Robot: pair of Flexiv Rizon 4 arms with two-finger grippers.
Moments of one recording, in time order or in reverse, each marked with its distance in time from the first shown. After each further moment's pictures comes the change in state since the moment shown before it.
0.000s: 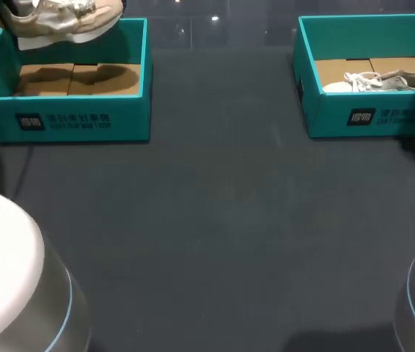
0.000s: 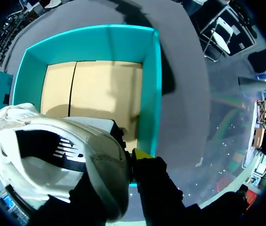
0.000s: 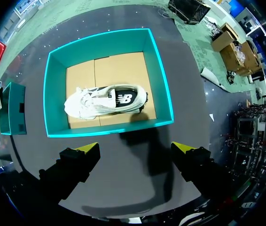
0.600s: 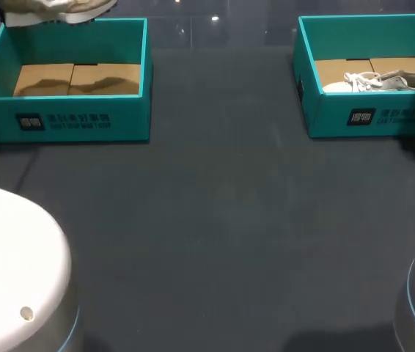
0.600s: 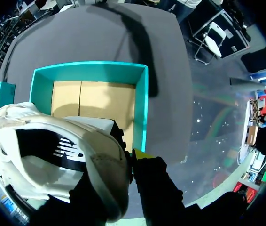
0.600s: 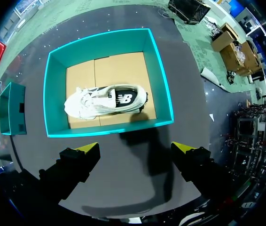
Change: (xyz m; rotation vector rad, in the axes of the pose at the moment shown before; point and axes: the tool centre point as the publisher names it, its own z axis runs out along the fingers) left arm -0.014 -0.050 -0.093 0.006 0.065 0.015; right arm 0.000 0.000 0.000 0.000 0.000 0.000
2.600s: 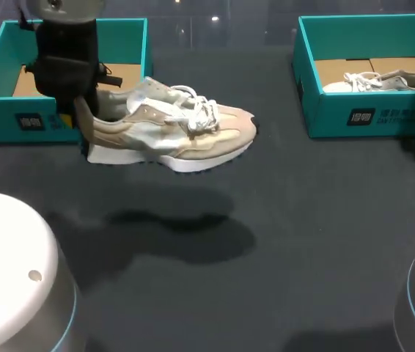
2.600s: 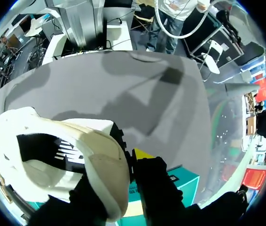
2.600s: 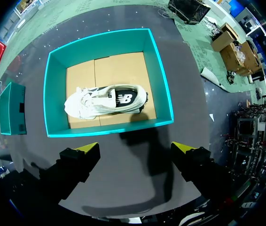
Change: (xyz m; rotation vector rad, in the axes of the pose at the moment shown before) left arm -0.215 -0.414 -0.019 0.098 0.045 0.173; right arm 0.000 0.000 0.000 0.000 0.000 0.000
